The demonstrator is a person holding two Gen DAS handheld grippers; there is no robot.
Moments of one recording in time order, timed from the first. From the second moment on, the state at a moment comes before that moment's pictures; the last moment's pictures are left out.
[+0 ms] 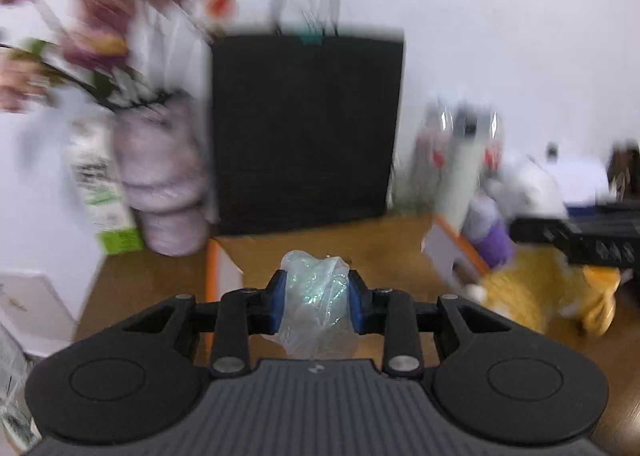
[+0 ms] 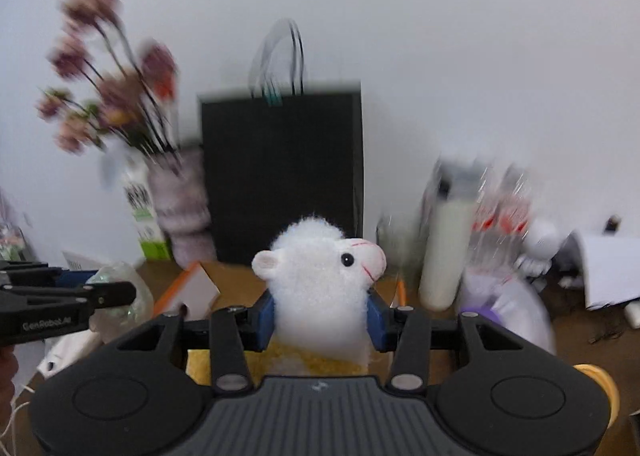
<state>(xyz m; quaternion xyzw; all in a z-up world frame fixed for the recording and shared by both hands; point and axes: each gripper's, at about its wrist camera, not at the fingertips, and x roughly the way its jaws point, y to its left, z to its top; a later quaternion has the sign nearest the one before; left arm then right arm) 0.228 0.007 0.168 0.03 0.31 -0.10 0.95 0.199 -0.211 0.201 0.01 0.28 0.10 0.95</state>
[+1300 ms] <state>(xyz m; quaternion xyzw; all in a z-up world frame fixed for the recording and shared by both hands) 0.037 0.023 0.122 0.01 0.28 -0.03 0.96 0.093 -0.205 0.140 -0.01 0.31 0.12 0.94</state>
